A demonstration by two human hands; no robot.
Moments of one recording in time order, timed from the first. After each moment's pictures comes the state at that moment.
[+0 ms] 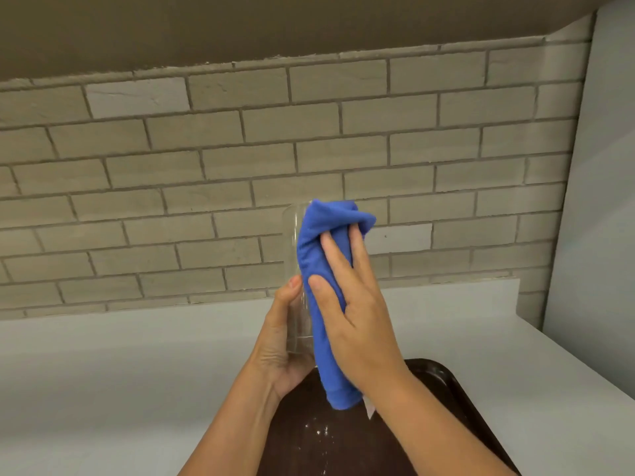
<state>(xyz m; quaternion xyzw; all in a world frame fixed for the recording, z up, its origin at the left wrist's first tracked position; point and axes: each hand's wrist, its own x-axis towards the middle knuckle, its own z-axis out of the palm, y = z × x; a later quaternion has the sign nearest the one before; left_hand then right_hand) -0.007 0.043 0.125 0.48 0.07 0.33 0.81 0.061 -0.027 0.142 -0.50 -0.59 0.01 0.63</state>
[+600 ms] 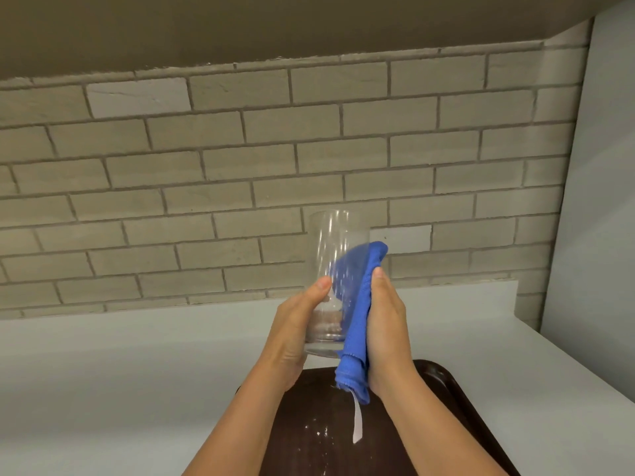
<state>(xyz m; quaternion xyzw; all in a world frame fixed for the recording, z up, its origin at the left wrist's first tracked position) -0.001 0.043 0.129 0.64 0.20 0.38 0.64 0.077 -0.017 0.131 -0.47 -0.32 0.27 0.78</state>
